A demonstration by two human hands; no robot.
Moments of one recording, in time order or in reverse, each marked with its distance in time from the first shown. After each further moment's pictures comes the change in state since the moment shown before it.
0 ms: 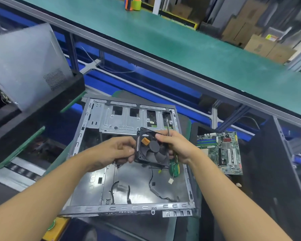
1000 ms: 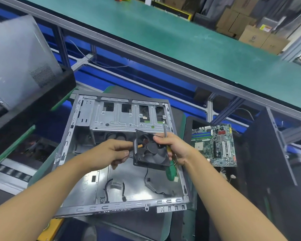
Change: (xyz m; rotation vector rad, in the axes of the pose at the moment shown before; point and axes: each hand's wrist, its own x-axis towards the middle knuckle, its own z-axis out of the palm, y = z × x) left_hand 0.015 -0.020 0.005 0.249 0.017 0.034; right_hand -0.010 0.017 -0.011 0.102 -0.044 0.053
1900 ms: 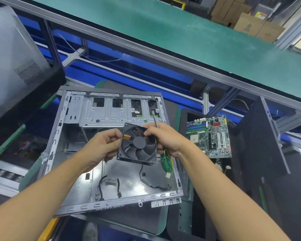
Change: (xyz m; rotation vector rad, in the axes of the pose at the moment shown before) left_hand 0.017 -0.014 0.011 -0.469 0.194 0.061; right_hand -0.003 -0.013 0.012 -0.137 0.048 -0.052
